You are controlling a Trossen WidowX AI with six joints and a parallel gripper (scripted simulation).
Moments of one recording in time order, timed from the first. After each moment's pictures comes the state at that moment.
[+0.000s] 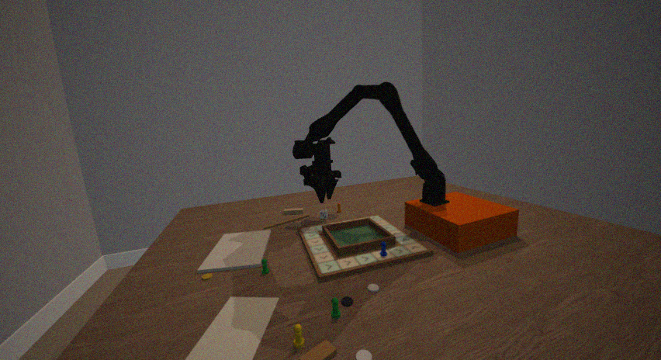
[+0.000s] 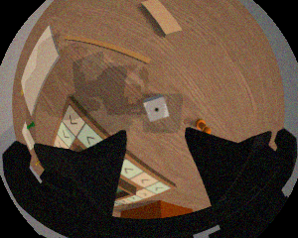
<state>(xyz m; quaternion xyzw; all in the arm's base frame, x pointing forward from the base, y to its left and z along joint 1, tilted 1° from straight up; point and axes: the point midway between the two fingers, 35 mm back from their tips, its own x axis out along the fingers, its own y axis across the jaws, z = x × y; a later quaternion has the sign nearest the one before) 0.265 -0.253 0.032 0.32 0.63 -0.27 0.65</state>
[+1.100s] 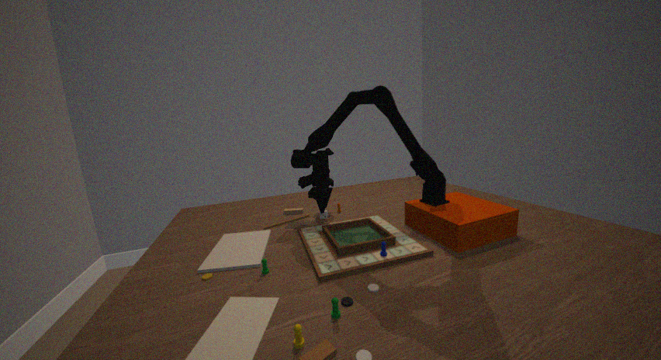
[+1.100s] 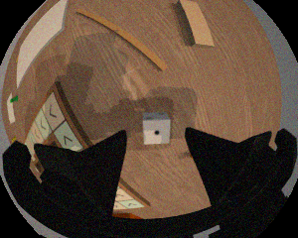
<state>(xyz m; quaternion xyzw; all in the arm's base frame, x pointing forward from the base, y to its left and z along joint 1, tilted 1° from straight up) 0.273 -0.261 -0.003 0.20 0.67 -0.19 0.69</state>
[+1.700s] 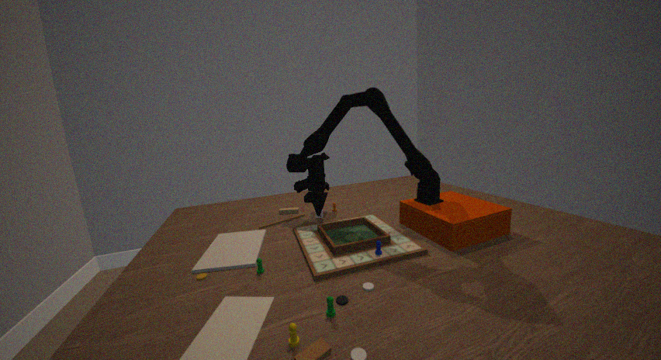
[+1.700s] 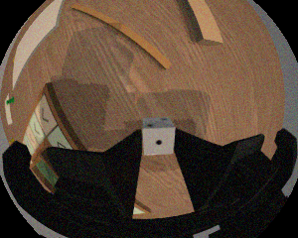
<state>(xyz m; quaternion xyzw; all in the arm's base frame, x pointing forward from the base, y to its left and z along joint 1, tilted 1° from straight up) 0.274 -0.261 -0.021 0.20 0.67 -0.19 0.69</state>
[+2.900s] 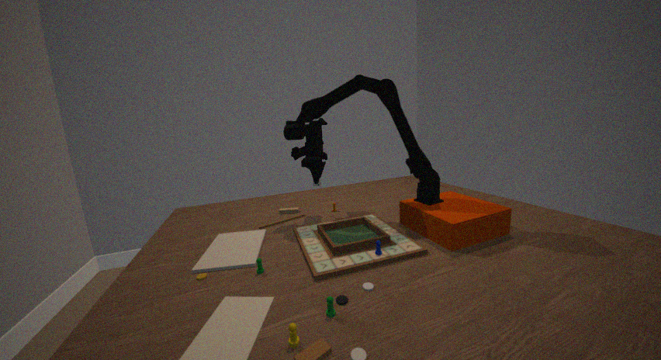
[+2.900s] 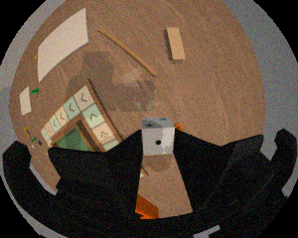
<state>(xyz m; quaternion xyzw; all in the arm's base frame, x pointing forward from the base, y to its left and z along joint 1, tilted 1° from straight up) 0.270 -0.260 0.097 0.19 0.67 -0.19 0.69</state>
